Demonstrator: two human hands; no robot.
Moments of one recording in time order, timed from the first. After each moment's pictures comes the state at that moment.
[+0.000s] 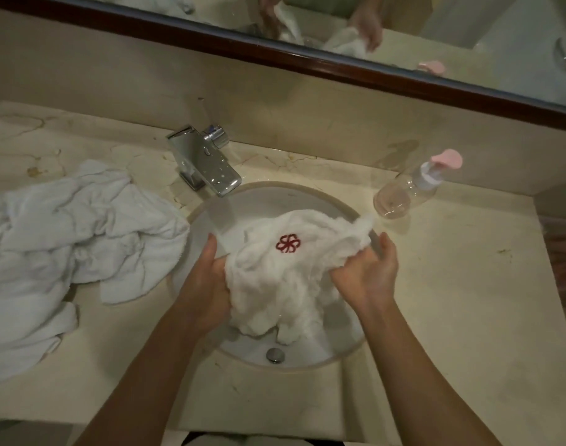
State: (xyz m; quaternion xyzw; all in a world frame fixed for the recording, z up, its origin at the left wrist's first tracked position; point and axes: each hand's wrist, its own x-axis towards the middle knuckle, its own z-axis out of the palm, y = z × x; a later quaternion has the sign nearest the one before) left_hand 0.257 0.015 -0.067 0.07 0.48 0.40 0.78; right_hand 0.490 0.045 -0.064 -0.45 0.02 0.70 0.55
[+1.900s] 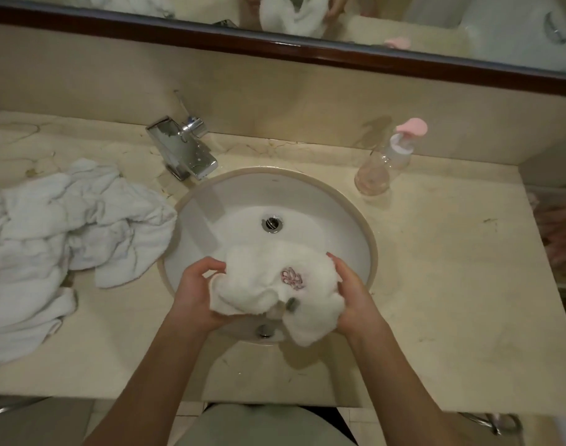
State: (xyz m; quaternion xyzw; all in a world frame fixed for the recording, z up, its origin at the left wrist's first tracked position) left_hand 0.284 -0.031 -0.046 -0.03 0.55 0.38 0.74; right_hand 0.504 -0.031 -0.058 -0.53 0.02 0.77 0.36
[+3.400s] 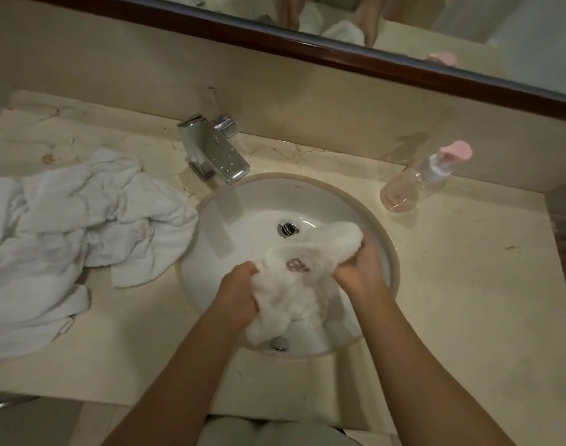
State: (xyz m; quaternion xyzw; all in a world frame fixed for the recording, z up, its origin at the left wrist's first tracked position) left_hand 0.295 0.000 -0.088 0.00 0.64 0.36 0.68; right_hand 0.483 0.064 -0.104 -0.51 0.12 0.70 0.49
